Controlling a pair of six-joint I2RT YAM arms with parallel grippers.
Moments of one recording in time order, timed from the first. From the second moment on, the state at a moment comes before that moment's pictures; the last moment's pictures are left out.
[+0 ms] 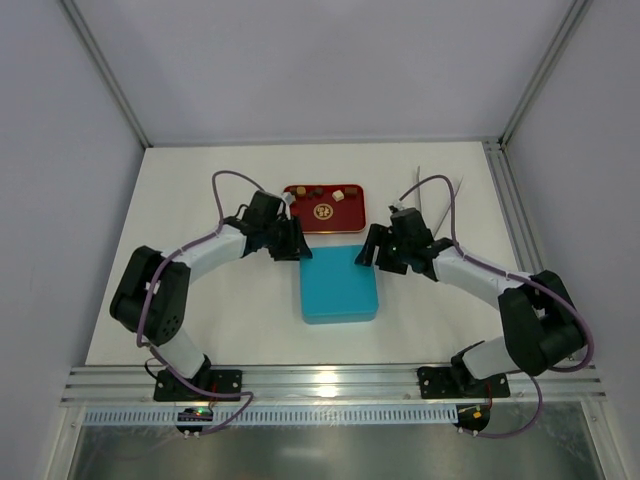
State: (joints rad) left arm -0.48 1.66 1.01 -0.28 0.31 -0.58; right arm 0.46 1.43 0.75 -0.18 -0.13 0.64
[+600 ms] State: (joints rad) left arm -0.47 1.64 0.98 -0.25 0.30 -0.58; right arm 0.44 1.50 0.71 0.09 -0.14 0.69
